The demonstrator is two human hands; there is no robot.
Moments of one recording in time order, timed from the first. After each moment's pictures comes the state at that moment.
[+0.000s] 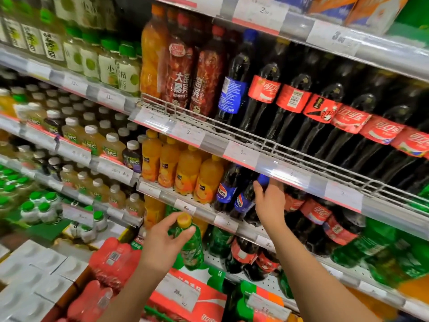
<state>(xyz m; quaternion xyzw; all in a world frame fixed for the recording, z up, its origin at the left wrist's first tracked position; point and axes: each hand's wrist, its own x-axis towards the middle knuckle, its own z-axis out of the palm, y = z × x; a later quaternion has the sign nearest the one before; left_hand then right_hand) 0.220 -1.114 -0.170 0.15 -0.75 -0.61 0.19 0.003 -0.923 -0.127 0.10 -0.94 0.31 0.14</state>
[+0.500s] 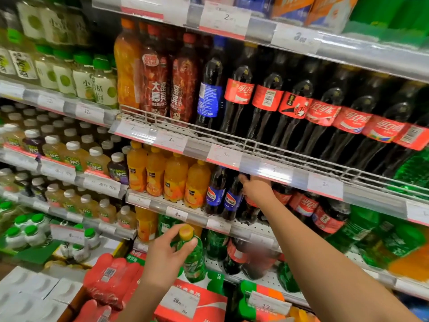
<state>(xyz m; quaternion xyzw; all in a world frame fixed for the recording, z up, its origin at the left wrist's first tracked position) 0.215 -1.097 -0.178 0.13 -0.77 -0.61 0.16 -0.033 -0.935 -0.093 0.06 -0.97 0.22 -0.08</state>
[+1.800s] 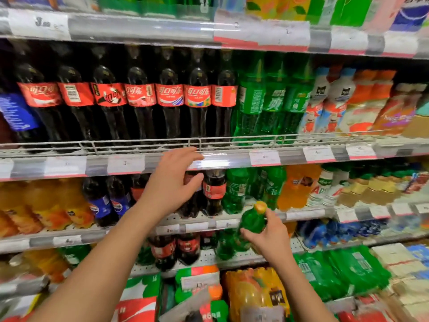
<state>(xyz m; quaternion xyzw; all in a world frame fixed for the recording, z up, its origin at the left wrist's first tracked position) 0.062 -0.841 -0.030 -0.24 -0.91 -0.27 0.22 0.110 -0.564 -0.173 -0.05 -0.90 0.40 0.14</state>
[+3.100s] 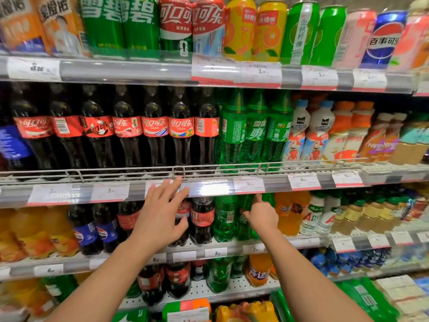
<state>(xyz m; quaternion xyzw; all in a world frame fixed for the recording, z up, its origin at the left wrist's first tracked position) 0.046 -0.826 -0.068 -0.20 -0.95 -0.07 0.22 -0.029 -0.525 -0.125 -0.13 -0.98 0.15 0.06</state>
